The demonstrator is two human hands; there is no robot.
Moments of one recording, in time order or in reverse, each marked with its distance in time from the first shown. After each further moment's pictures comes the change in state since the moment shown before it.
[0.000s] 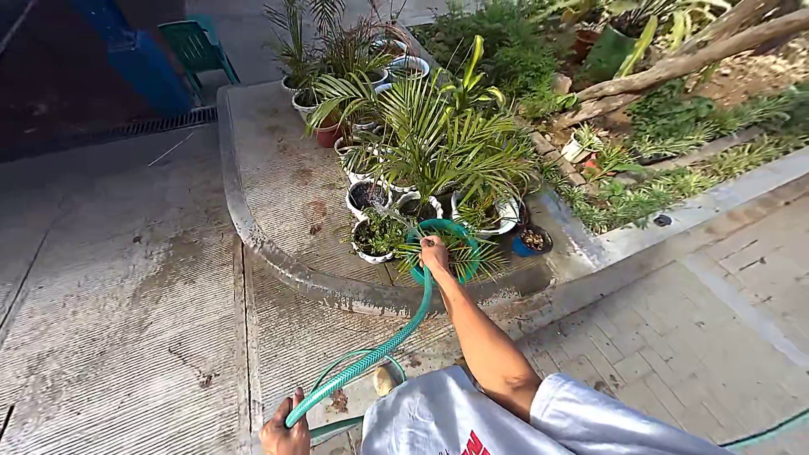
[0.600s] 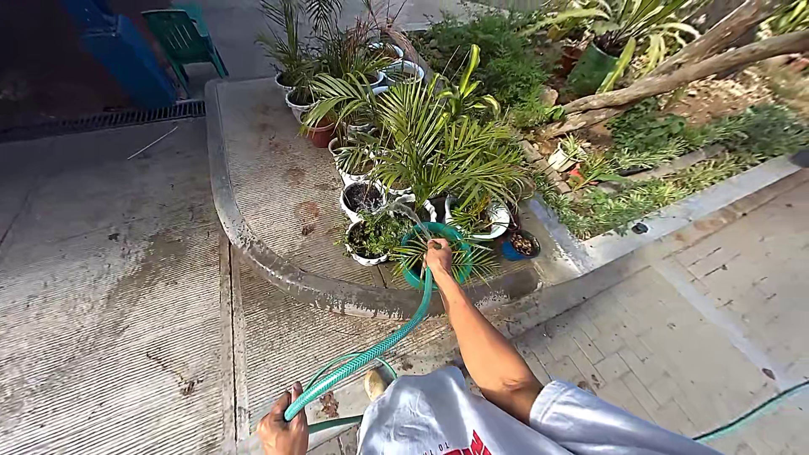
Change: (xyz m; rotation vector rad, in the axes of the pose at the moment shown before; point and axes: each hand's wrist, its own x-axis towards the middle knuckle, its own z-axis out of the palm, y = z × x) left_hand 0.021 -0.009 0.014 -0.007 -0.008 0.033; right_hand 0.007 0.003 0.000 0.091 0.152 0.051
